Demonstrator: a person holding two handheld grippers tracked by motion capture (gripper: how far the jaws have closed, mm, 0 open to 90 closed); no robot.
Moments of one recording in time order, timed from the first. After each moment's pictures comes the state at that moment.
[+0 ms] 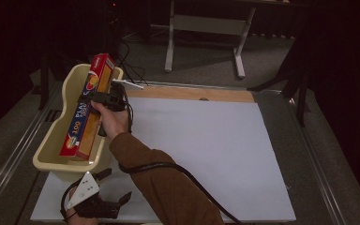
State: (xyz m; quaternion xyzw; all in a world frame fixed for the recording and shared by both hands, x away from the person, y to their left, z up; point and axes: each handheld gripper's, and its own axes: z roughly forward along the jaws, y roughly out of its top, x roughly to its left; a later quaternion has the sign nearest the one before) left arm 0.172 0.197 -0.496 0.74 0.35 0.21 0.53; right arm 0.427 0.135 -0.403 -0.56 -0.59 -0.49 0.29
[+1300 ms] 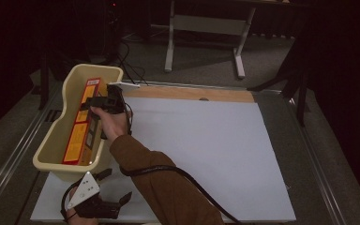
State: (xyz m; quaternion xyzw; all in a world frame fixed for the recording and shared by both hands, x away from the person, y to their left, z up) left arm 0.172 0.196 -0.496 0.74 0.35 0.21 0.53; right arm 0.423 0.139 -0.399 -0.58 -0.65 -0.42 0.26
